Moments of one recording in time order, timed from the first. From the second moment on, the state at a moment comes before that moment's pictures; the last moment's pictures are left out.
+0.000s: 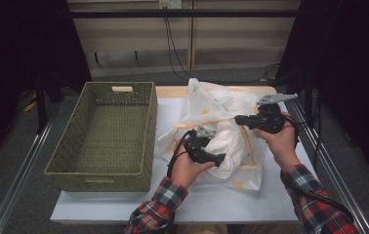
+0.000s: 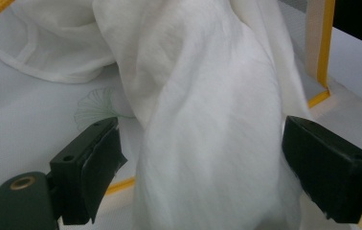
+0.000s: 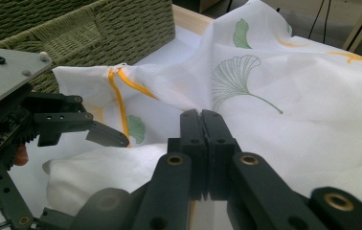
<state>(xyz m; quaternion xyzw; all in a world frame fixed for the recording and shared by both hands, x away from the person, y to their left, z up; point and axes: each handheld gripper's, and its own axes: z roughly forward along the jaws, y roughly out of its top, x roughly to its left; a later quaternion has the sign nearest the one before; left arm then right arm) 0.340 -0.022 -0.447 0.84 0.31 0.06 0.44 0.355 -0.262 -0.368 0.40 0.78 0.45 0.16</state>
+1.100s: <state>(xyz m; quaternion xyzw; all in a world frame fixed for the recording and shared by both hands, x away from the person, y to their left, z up) 0.327 -0.020 -0.464 0.86 0.30 0.02 0.41 0.357 -0.260 -0.385 0.41 0.80 0.42 0.15</state>
